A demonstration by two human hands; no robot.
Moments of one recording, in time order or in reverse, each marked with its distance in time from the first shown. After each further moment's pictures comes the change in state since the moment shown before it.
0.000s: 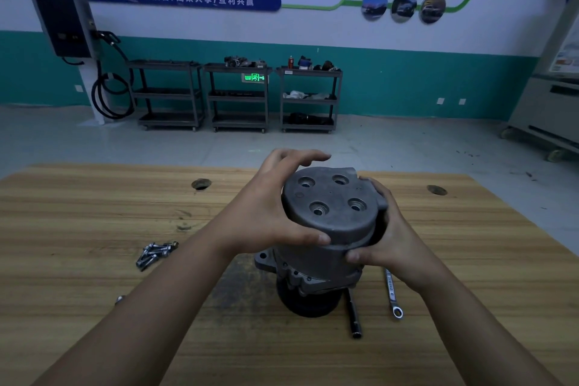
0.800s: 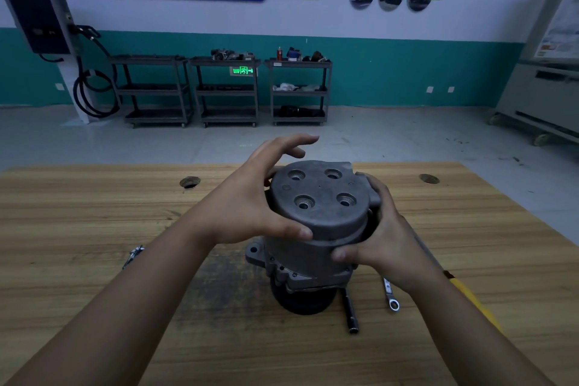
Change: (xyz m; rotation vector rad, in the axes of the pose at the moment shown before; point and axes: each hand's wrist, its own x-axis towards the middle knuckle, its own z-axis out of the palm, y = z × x) left_hand 0.006 -0.007 -0.012 -0.080 -0.099 -0.008; right_hand -0.008 -0.006 0.014 -0.024 0.114 -0.034
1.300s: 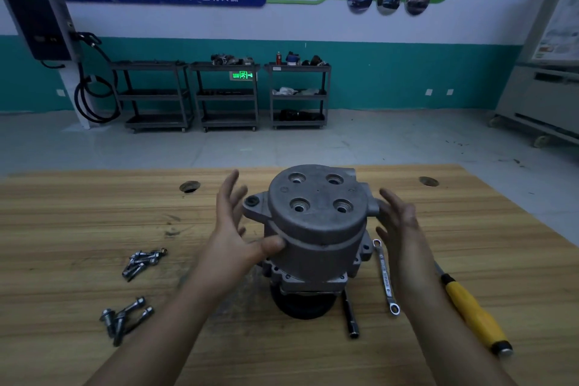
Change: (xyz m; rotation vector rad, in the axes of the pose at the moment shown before) left_hand -0.038 -0.044 0.043 -0.367 0.391 -0.278; right_hand -0.005 0.032 0.003 0.216 0.411 0.115
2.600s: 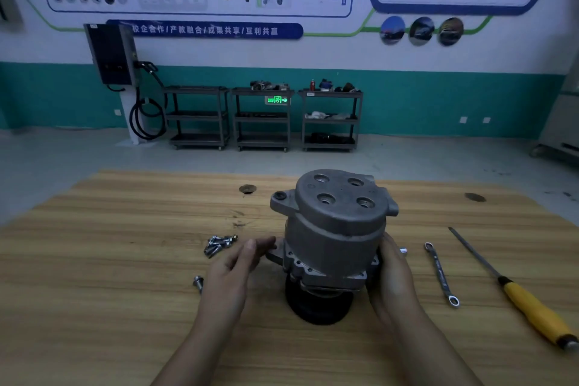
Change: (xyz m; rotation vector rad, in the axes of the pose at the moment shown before) left_hand -0.084 -0.037 -0.069 -0.106 0.357 -0.003; right_hand -0.048 0.032 0.102 0.381 0.039 0.183
